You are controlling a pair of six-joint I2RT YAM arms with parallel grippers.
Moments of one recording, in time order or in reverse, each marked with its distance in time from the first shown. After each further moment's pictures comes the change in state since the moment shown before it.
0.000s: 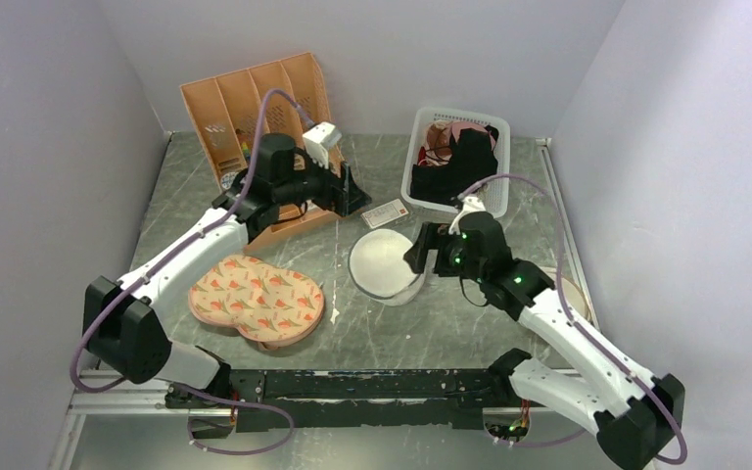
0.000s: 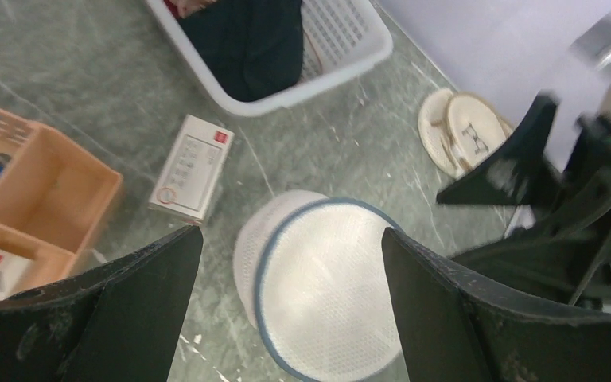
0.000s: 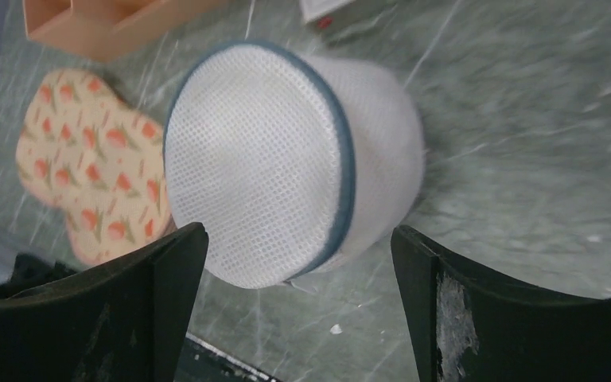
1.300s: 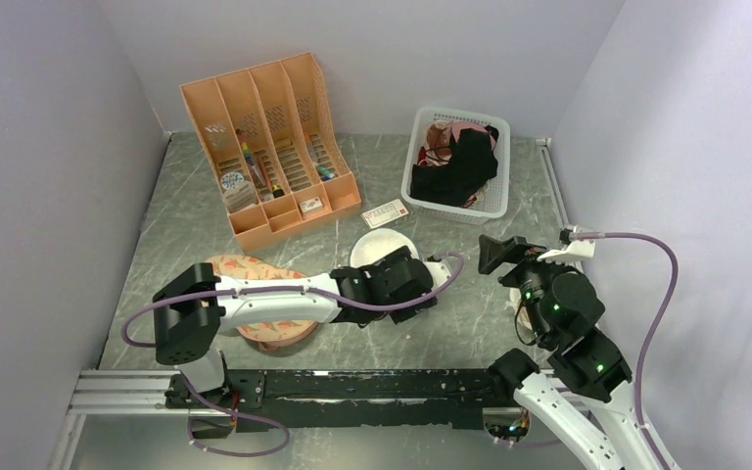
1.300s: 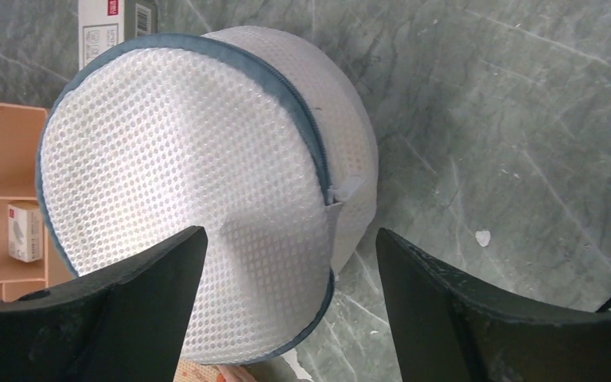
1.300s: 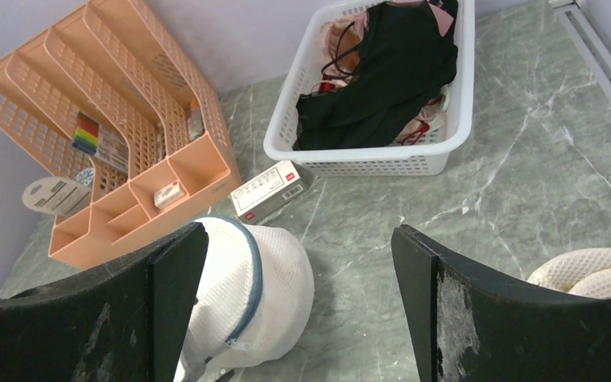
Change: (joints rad) left arm -0.764 0.277 0.016 -0.222 -0.903 0.316; right arm 0.001 -0.599 0.015 -0.104 0.526 -0.124
